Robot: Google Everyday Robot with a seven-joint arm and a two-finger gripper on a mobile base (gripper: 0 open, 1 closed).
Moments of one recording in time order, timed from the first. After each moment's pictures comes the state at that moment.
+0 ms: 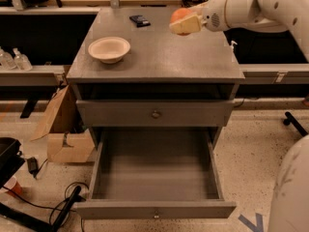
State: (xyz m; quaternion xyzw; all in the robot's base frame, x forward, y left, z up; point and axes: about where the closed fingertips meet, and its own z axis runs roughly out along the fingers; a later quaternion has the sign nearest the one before) arm 0.769 -0.112 0.971 -0.41 0.72 0.19 0.53
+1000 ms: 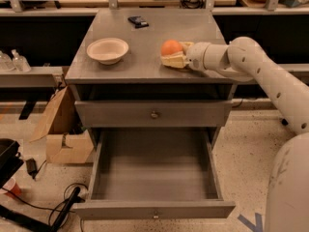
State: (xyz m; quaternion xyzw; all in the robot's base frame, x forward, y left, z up) arm 0.816 -0.090 0.826 -0.39 0.70 0.20 0.57
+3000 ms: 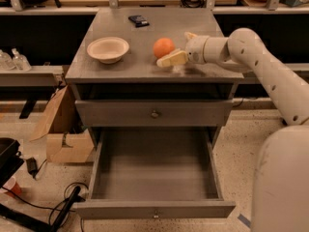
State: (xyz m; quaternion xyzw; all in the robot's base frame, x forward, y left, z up) arm 0.827 -0.083 0.844 -0.40 0.69 0.22 0.56
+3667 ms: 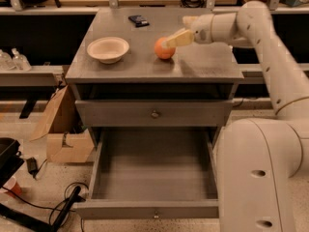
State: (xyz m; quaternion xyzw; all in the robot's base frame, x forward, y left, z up) arm 0.837 -0.082 0.897 -0.42 0.67 0.29 0.53
